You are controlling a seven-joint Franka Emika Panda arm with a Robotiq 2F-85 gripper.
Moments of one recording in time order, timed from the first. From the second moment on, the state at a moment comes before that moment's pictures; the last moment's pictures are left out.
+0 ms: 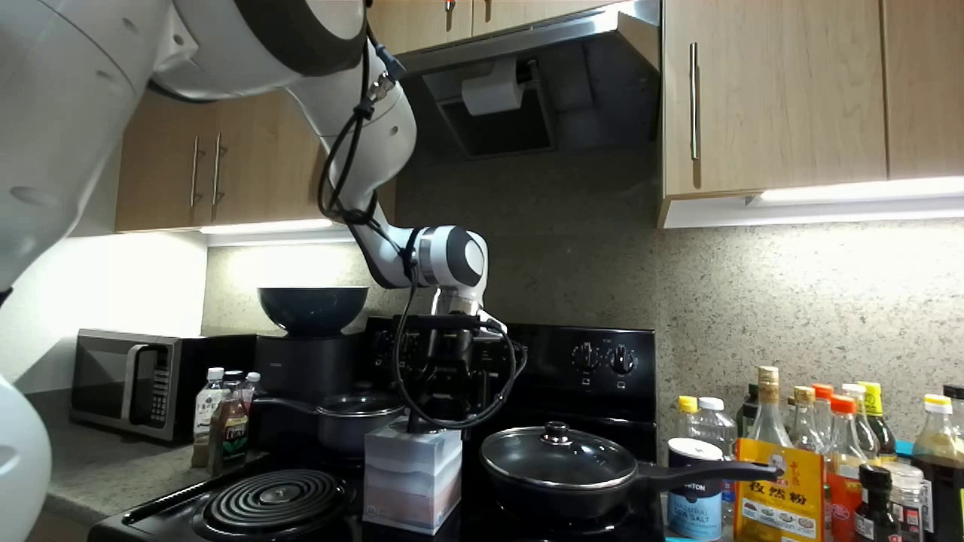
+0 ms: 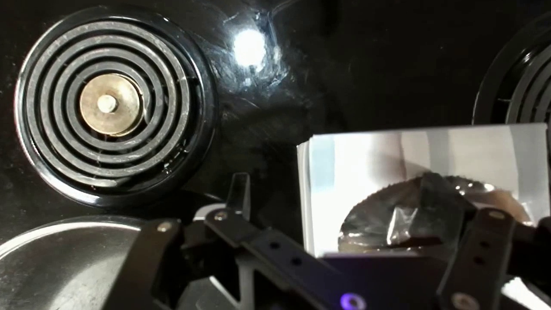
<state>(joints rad) 0.01 0.27 0.00 -1.87 -0.05 1.80 0.04</state>
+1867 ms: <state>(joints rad) -0.01 0.34 -0.07 -1.62 -0.02 1.60 0.15</state>
